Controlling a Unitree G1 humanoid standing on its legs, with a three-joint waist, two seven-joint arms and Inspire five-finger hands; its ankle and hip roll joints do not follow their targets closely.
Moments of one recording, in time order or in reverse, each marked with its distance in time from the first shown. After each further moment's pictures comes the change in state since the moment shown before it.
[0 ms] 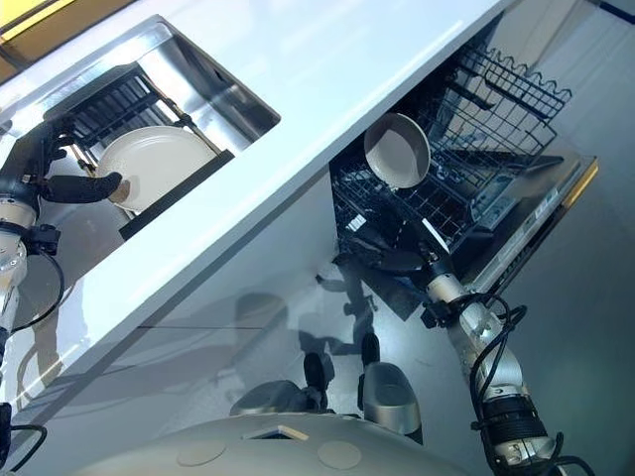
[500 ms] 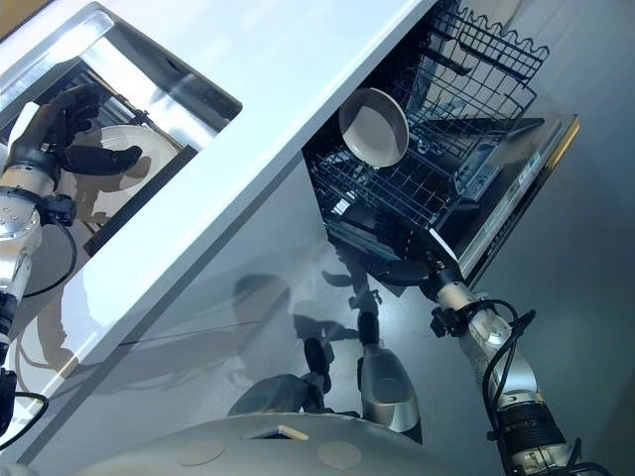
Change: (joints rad) left arm -0.219 0.031 -0.193 0.029 -0.069 0.010 0.001; right arm 0.016 -0.050 0.004 0.004 0.001 -0.011 -0.040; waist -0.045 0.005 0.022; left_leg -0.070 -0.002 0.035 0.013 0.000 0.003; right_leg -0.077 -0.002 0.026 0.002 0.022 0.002
